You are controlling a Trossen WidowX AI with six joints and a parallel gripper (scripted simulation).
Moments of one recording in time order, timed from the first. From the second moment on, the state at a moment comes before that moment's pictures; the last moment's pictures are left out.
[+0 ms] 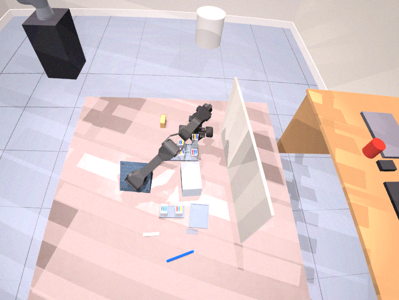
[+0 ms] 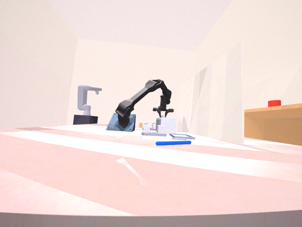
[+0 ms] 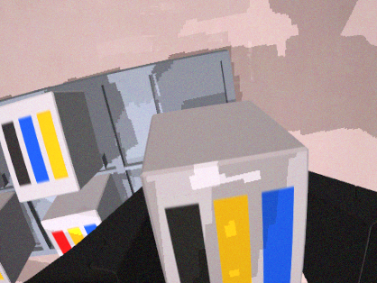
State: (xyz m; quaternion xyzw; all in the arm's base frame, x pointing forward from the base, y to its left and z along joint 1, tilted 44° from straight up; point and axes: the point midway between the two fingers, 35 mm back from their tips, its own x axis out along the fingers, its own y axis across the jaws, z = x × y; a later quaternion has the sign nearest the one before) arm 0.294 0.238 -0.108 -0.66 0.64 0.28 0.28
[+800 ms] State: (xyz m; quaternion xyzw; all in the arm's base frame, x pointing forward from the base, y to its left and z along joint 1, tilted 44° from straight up) arm 0.345 0.213 -0.022 -0.65 0.63 0.30 0.30
